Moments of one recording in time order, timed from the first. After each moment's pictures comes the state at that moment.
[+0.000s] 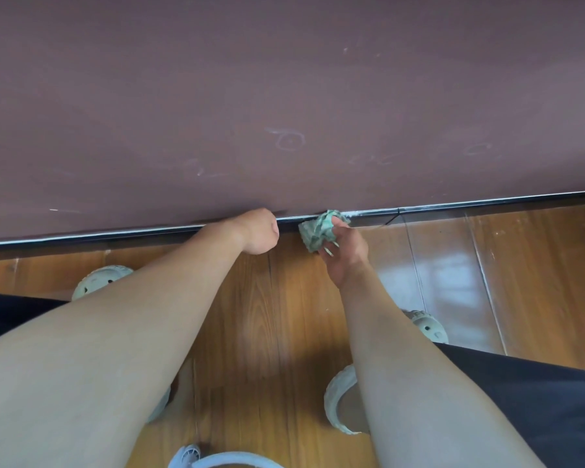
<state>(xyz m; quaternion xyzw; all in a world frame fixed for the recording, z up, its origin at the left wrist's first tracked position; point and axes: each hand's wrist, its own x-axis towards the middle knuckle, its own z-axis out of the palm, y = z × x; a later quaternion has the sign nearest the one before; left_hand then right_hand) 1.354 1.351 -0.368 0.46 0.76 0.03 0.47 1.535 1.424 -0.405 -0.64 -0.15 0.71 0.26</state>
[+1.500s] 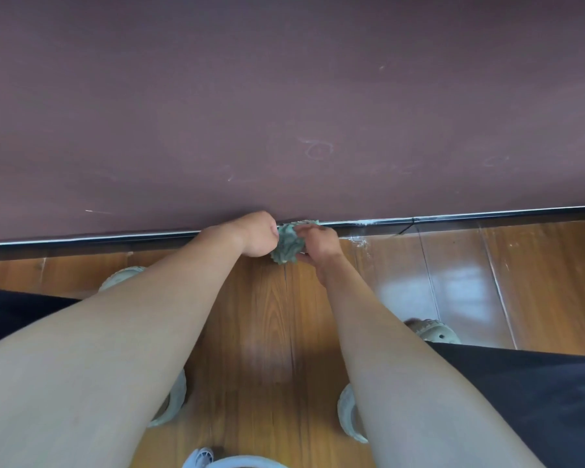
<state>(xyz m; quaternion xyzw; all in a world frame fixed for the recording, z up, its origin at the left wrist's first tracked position) 1.329 1.333 -0.361 0.44 0.77 0.03 0.46 1.472 1.400 -0.395 -0.63 -0.40 0.67 0.07</state>
